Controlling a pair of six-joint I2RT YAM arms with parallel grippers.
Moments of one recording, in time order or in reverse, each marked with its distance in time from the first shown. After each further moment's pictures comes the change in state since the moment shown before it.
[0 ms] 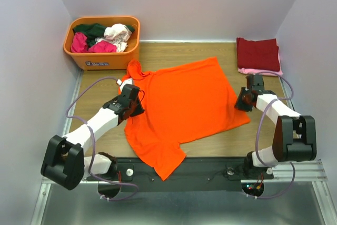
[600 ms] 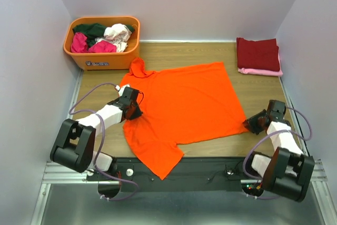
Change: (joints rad) left arm 0.066 0.191 -0.081 0.102 0.003 -0.050; right arm -0.376 -0.343 -0.383 0.010 -0.259 0.340
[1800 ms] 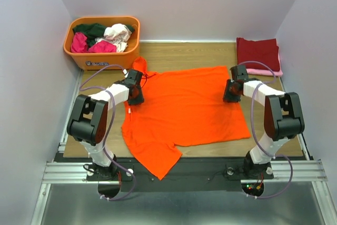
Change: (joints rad) left arm 0.057 0.332 0.369 -0.109 -0.014 0.208; right arm 0.483 0.639 0.600 0.004 0.284 -0.386
